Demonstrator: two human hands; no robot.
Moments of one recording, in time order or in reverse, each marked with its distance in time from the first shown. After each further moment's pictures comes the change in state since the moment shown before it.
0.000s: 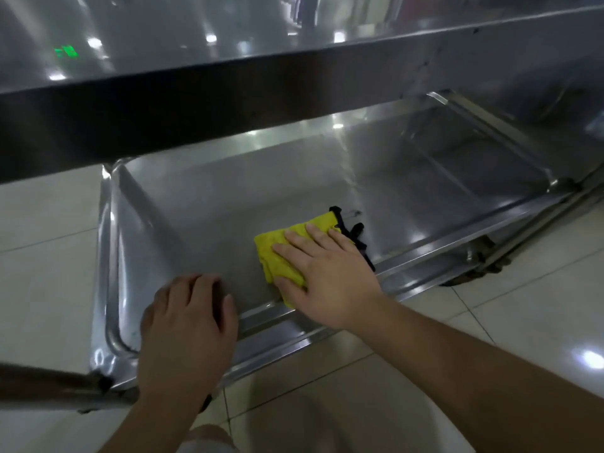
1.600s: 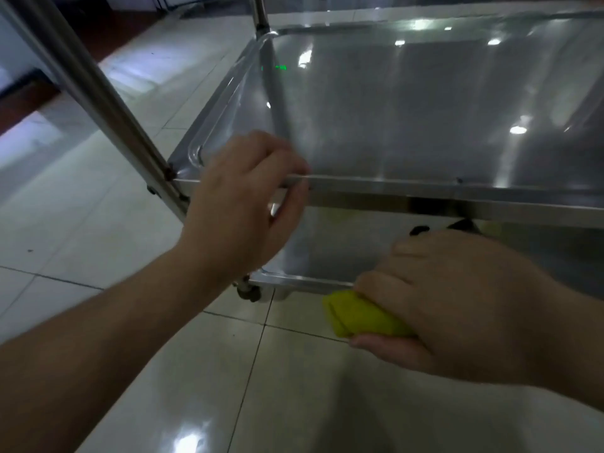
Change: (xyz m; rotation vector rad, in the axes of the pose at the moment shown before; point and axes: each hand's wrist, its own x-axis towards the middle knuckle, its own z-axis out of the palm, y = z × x) left_hand -0.055 0.017 0.007 -0.007 0.409 0.285; right_hand -0.084 0.024 0.044 0.029 -0.313 -0.719
